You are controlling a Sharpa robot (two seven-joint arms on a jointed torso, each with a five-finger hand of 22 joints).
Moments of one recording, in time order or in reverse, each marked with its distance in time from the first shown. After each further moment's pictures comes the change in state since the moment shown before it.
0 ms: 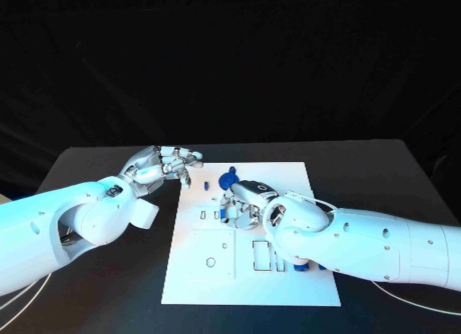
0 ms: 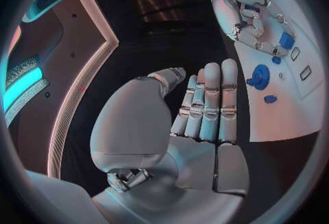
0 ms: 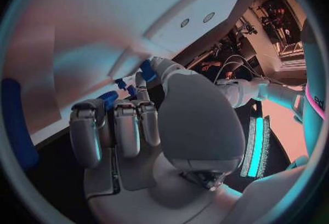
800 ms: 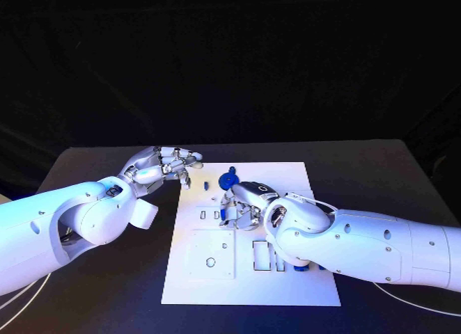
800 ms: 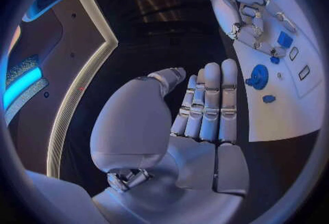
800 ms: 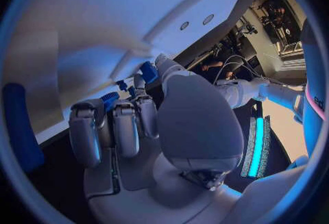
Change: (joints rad) left arm 0.000 0.000 0.000 -0.005 -0.002 0.009 -0.008; left_hand 0.000 0.000 0.000 0.000 0.000 0.000 0.000 0.000 0.001 0.000 0.000 0.000 0.001 0.000 0.000 0.000 -0.001 0.000 -0.004 0.003 0.000 0.000; right arm -0.003 -0.006 -0.001 0.007 -0.001 -0.003 -0.005; right_hand -0.026 0.001 -0.120 0.026 -0.151 -0.075 0.022 -0.012 -0.021 -0.014 0.025 -0.155 0.000 0.004 0.018 0.000 0.001 0.000 0.000 0.015 0.000 0.000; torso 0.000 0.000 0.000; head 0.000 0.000
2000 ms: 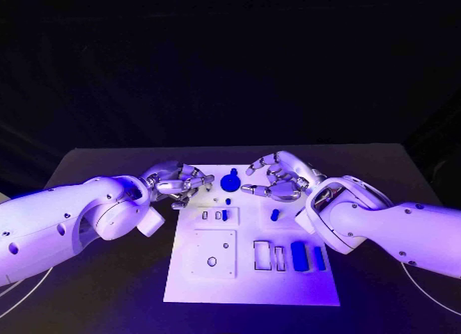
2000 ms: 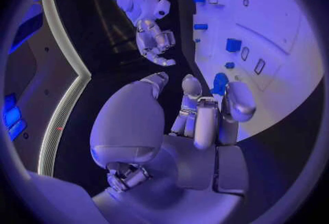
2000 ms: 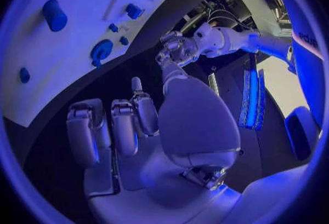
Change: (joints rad) left arm 0.005 0.059 0.000 -0.053 -0.341 0.049 -0.307; left_hand -0.156 0.041 -0.217 0.153 -0.002 -0.120 -0.076 0.402 0.243 -0.017 -0.081 0.979 0.676 0.356 -0.063 0.594 0.696 -0.054 0.295 -0.055 0.372 0.481; right arm 0.066 -0.248 0.045 0.177 0.393 -0.175 0.236; right_hand -0.046 0.083 -0.175 0.001 0.128 -0.086 0.025 0.014 -0.014 -0.039 0.025 -0.035 0.000 -0.002 0.020 0.000 0.000 0.000 0.002 0.023 0.000 0.000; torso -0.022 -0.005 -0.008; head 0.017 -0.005
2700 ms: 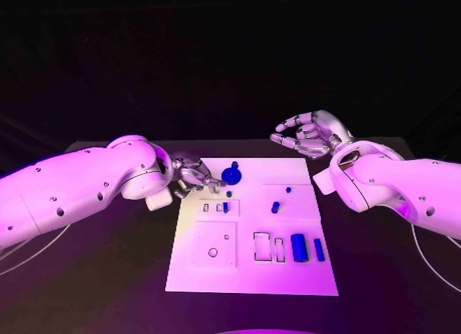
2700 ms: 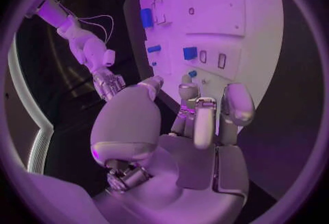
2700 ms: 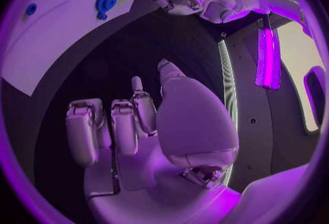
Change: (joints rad) left arm 0.118 0.175 -0.013 -0.116 -0.309 0.223 -0.470; left_hand -0.096 0.025 -0.055 0.003 -0.008 -0.011 -0.018 0.069 0.064 0.039 -0.016 0.067 0.058 0.001 -0.016 0.004 0.000 0.000 0.020 -0.020 0.012 0.029; right arm 0.089 -0.035 0.004 -0.125 0.366 -0.049 0.134; right_hand 0.012 0.012 0.000 0.000 0.037 0.006 -0.006 0.010 0.002 -0.018 -0.007 -0.018 0.000 0.000 0.000 -0.006 0.000 0.000 0.000 0.000 -0.052 0.000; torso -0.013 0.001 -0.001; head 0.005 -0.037
